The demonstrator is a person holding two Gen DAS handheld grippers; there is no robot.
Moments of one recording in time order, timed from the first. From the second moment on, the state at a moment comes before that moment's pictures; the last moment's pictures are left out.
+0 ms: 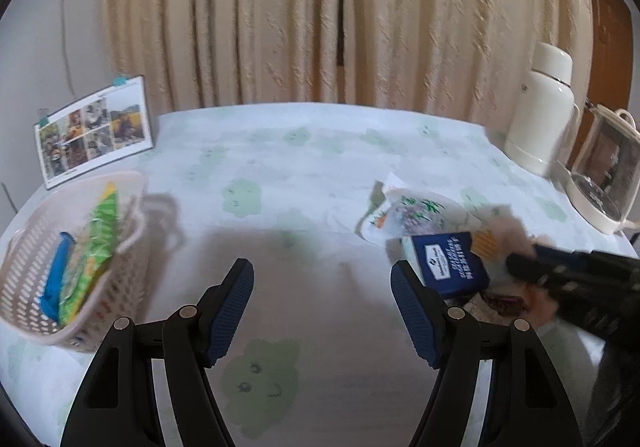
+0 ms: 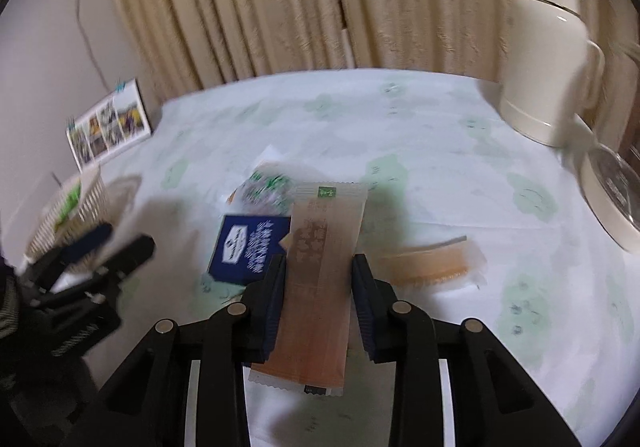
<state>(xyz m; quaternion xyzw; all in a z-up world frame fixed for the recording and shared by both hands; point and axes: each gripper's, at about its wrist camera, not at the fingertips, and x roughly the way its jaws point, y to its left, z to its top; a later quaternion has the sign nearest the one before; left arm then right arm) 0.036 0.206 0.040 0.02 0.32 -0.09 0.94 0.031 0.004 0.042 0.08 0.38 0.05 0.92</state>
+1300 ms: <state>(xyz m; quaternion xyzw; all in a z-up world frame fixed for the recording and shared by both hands) 0.011 0.131 0.023 0.01 0.38 -0.20 0.90 0.014 -0.026 0.056 0.14 0.35 0.07 0.92</state>
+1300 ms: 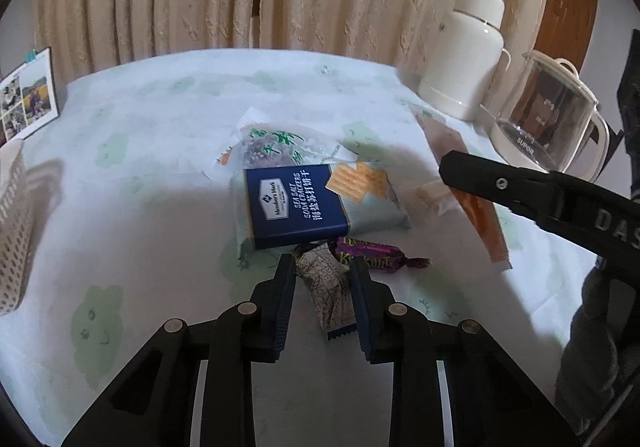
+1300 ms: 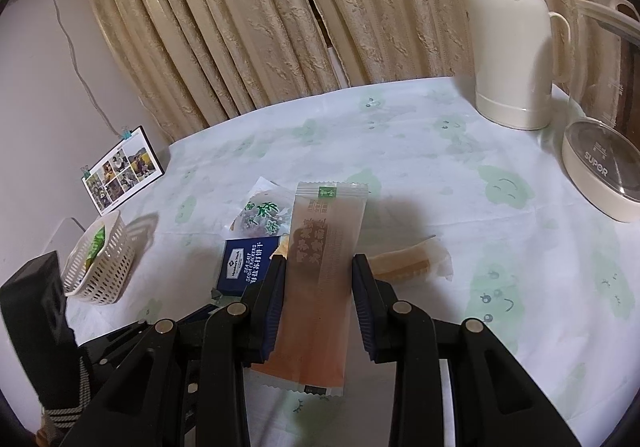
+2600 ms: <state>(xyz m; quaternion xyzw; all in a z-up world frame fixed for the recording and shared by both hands) -0.028 0.312 0.097 -0.08 0.22 0.03 0.97 0.015 -0.016 0.045 0.15 0.36 0.08 0.92</state>
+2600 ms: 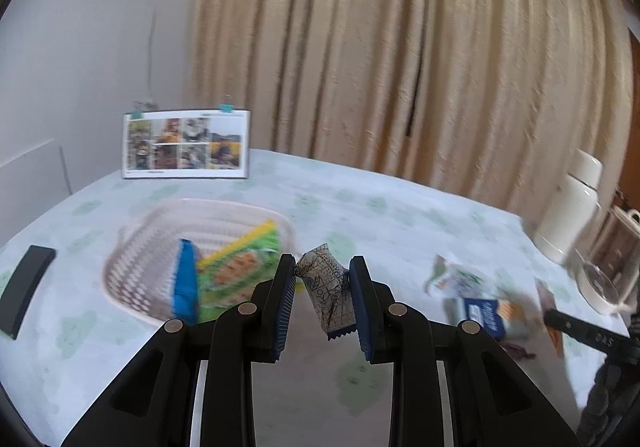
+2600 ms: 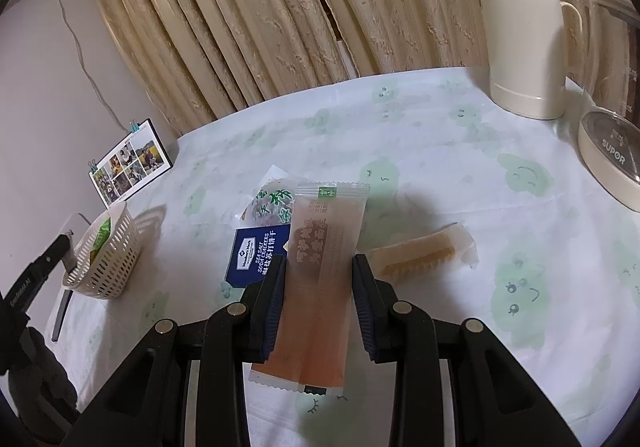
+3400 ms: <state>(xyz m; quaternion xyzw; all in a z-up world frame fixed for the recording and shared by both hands) -0.013 0.386 0.078 -0.11 0.20 0.12 0.96 0.019 -0.006 0.032 0.14 0.37 0.08 0.91</state>
